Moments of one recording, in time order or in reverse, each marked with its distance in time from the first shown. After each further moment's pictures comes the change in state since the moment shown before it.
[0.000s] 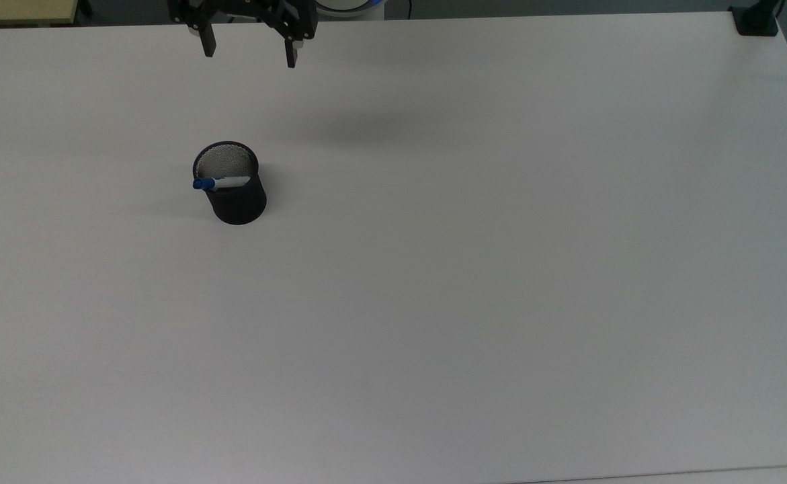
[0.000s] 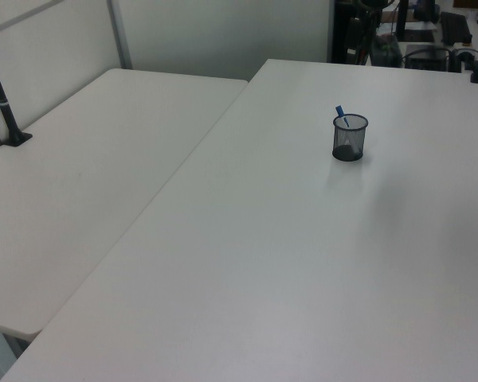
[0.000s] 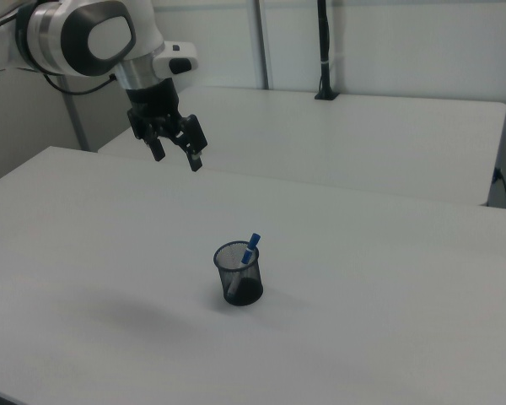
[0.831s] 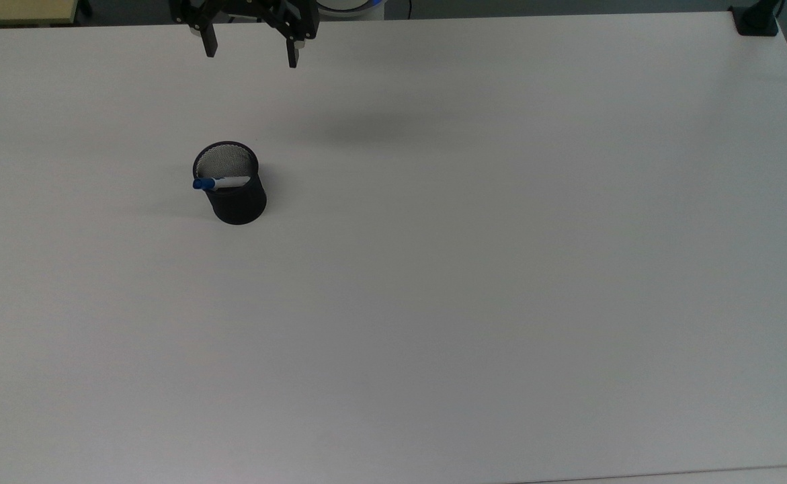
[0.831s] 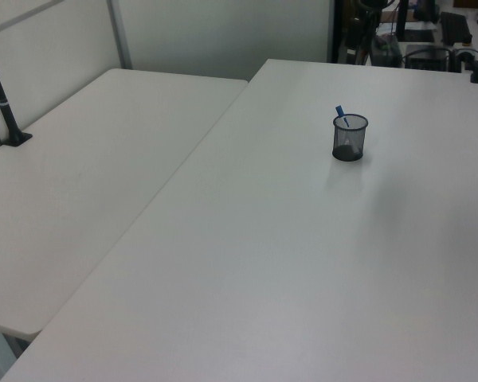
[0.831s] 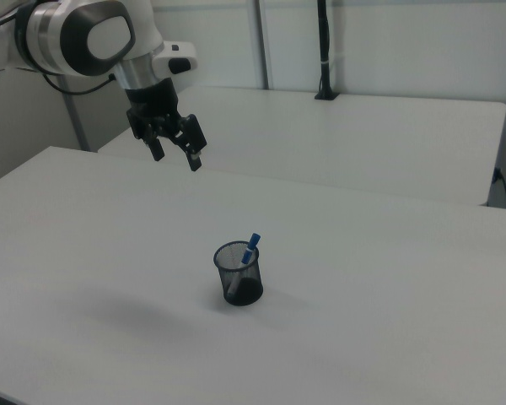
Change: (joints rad) arm 0.002 0.000 0.000 0.000 0.000 0.000 -0.001
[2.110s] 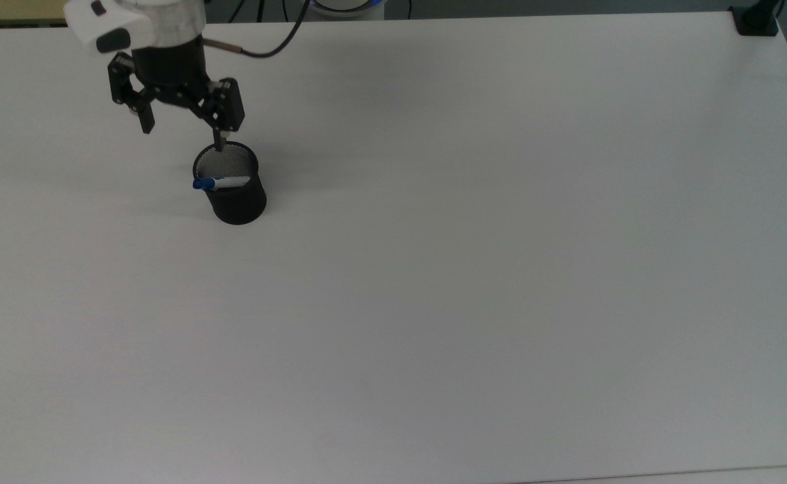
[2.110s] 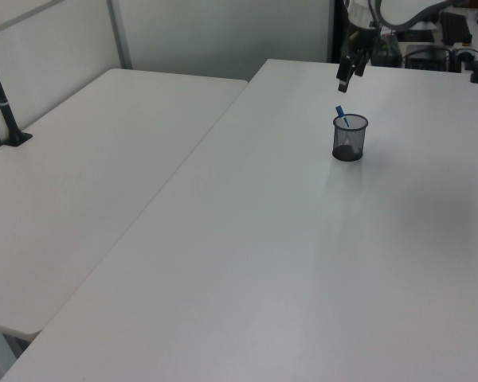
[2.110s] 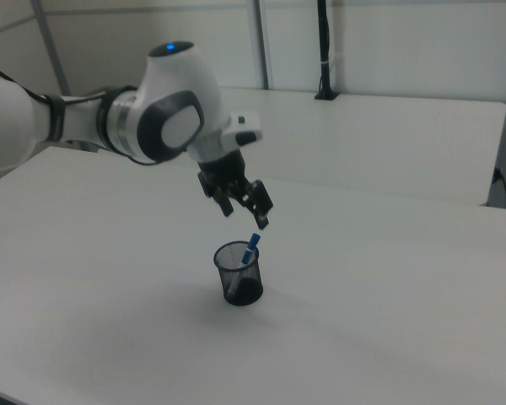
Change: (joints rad) arm -0.125 0.125 -0.019 -0.176 -0.074 0.372 -0.004
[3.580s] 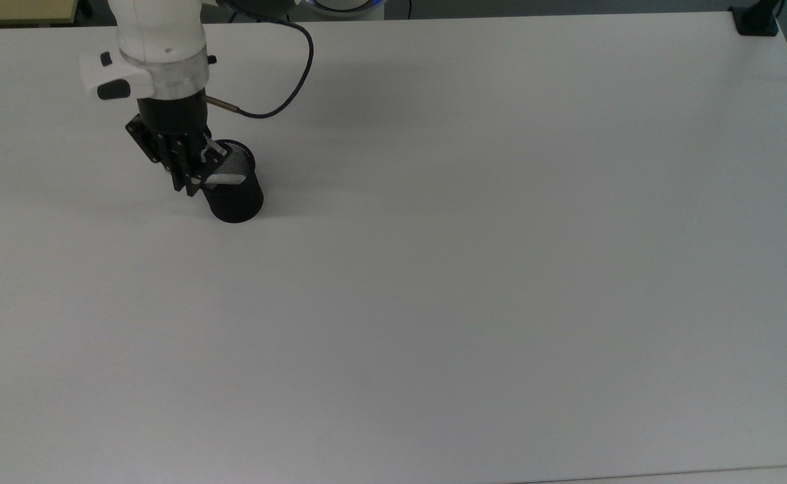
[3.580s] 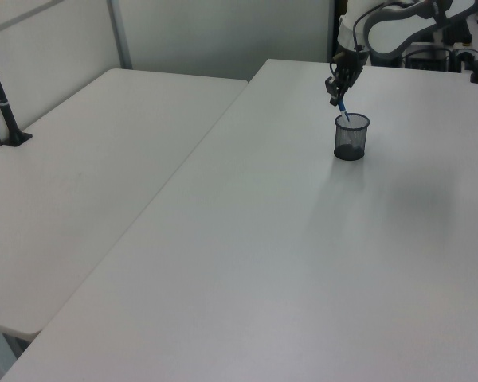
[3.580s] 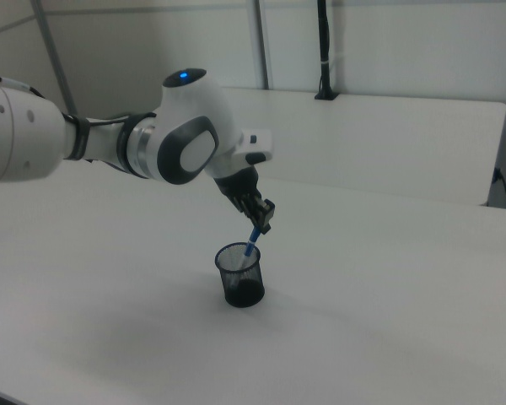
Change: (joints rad) arm -0.004 0.092 0.001 -0.003 -0.005 0.175 0.164
